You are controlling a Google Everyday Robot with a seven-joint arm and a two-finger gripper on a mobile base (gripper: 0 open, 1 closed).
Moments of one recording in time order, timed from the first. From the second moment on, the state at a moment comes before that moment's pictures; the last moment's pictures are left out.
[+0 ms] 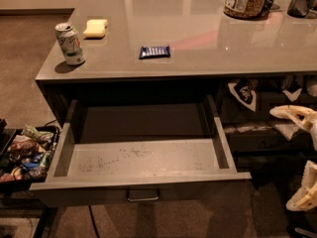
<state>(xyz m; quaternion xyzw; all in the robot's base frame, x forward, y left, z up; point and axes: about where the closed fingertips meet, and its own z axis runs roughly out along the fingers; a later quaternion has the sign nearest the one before) 0.357 -0.236 0.870 -0.64 0.71 0.09 0.27</state>
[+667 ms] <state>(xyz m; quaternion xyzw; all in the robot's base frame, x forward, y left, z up) 0.356 -0.237 0.866 -0.63 0.71 0.10 0.29</state>
